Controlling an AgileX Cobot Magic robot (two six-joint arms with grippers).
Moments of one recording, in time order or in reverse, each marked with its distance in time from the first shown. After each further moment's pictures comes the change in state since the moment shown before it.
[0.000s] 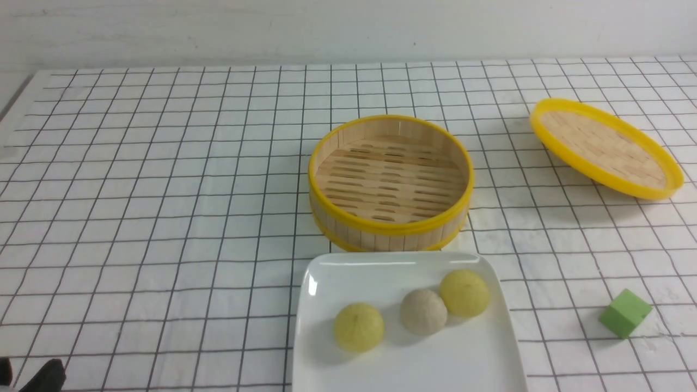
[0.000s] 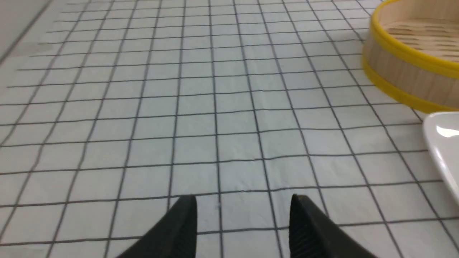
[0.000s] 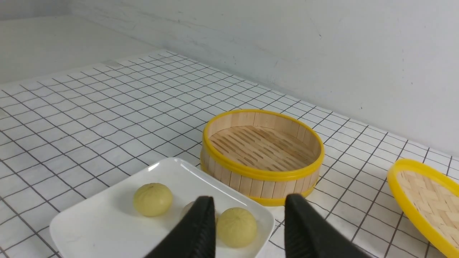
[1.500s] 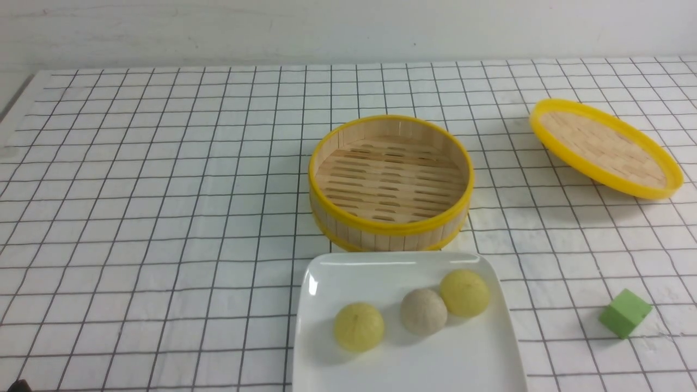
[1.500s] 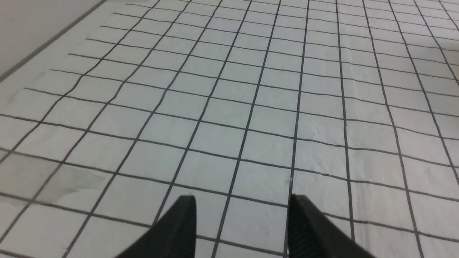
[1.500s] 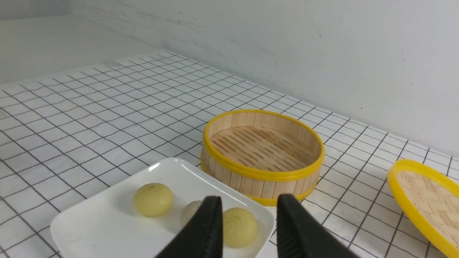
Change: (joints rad) right arm 0.000 0.000 0.000 0.000 0.000 0.000; left arm 0.064 -0.052 0.133 0.259 -0.048 -0.353
